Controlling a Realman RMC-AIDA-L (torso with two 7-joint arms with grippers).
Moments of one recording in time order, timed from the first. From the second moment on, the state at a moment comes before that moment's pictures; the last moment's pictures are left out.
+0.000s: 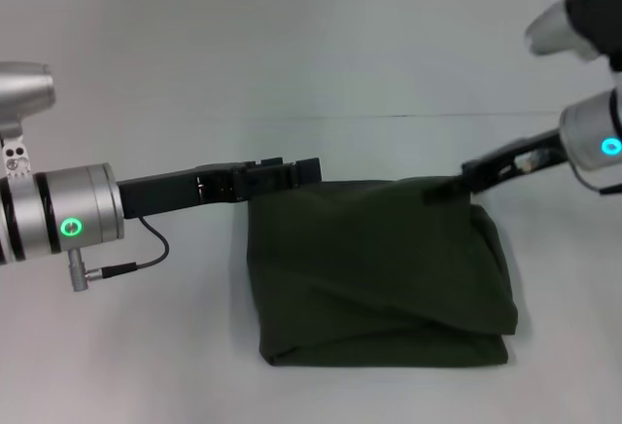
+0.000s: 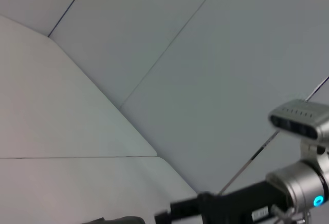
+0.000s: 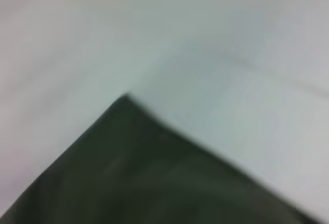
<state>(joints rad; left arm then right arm) -0.71 -2.08 0.61 0.54 1.93 1.47 -1.85 0.91 1.96 -0.91 -0.62 -2.42 -1.17 2.17</state>
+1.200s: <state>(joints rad) -0.70 -2.08 0.61 0.56 1.91 1.51 -1.82 0.79 1.99 -0.90 -0.77 -2.25 -1.11 2.06</state>
